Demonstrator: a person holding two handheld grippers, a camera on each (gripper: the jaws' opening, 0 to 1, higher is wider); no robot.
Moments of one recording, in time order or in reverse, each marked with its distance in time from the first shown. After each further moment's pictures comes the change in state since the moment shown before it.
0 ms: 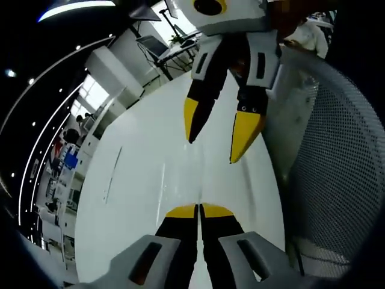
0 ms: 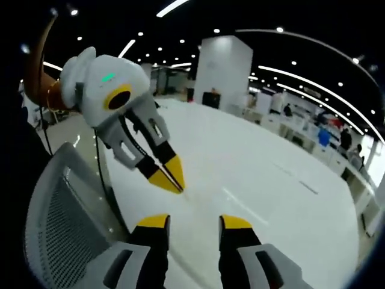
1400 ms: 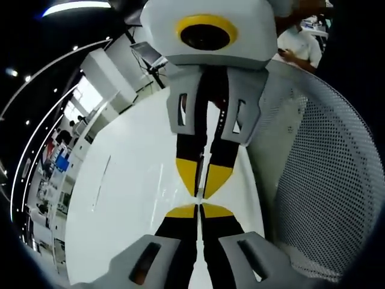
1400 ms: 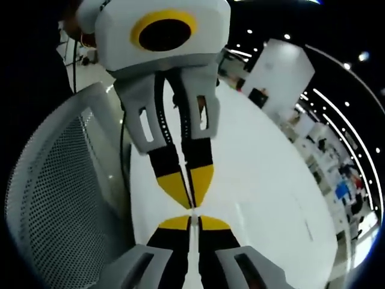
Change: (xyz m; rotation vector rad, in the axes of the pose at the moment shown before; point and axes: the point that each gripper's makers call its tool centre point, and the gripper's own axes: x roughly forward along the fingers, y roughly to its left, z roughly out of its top) left arm 0.001 -0.026 0.019 -0.019 -0.049 -0.068; right arm 0.019 0.023 -0.011 -0.438 0.165 0.157
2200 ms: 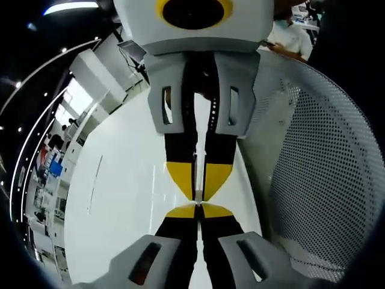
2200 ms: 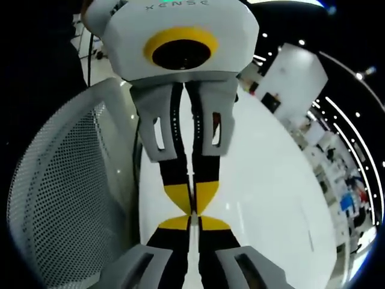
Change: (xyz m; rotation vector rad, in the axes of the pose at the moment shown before) left arm 0.007 -0.011 -0.005 0.046 0.032 -0.064; right arm 0.001 0.011 0.003 -0.054 0.001 0.063
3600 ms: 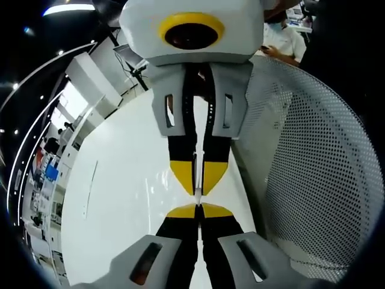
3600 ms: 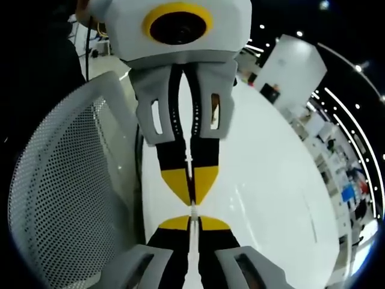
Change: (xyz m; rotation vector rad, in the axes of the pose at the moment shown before) left arm -0.003 -0.006 0.006 0.012 -0.034 -0.037; right arm -0.003 0.004 -0.011 0.045 0.040 0.002
